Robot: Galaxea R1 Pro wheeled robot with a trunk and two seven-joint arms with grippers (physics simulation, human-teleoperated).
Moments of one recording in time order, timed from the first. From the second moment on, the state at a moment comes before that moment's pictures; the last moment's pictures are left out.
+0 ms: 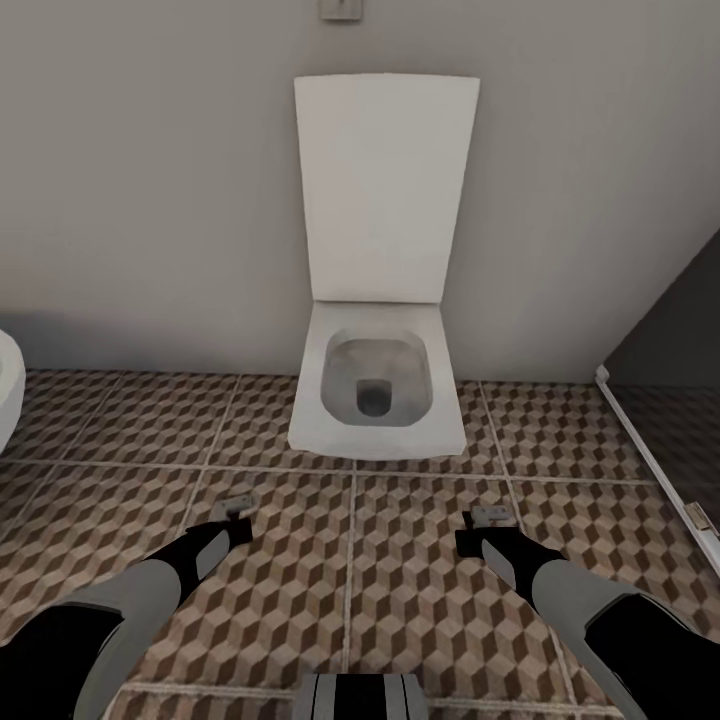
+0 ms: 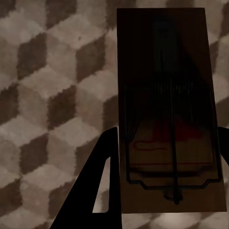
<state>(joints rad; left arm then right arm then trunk) -0.91 0.05 -0.17 -0.10 0.41 0.16 0.13 -0.92 -0.04 0.56 -0.08 -0.54 0.22 -0.04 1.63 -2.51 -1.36</state>
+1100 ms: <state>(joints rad) -0.91 0.05 -0.17 -0.07 0.41 0.03 0.13 -0.92 -0.04 0.55 -0.08 -0.55 0.22 -0.04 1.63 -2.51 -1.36</state>
